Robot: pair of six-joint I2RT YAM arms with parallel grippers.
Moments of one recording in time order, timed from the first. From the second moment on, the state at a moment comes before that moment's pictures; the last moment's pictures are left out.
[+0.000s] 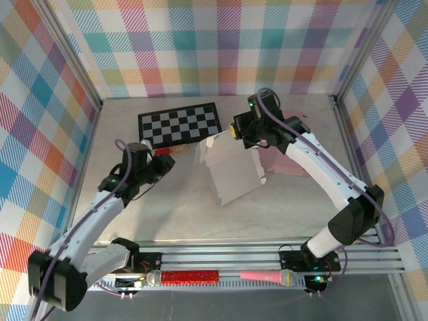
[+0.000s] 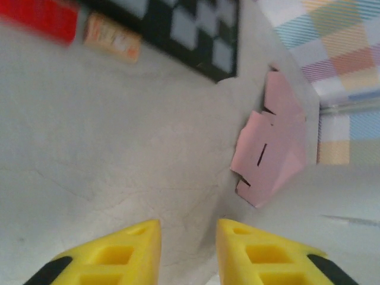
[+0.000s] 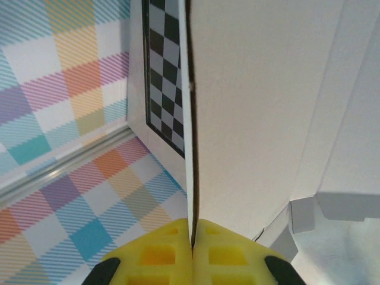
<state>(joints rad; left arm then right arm) -0.33 1.04 0.73 -0.35 0.19 -1.01 0.58 1.54 1.58 -0.75 -0.12 1.71</state>
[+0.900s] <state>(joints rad) -0.37 1.01 0.70 -0.51 0.10 -0.82 0.70 1.59 1.12 -0.14 -0.17 1.56</state>
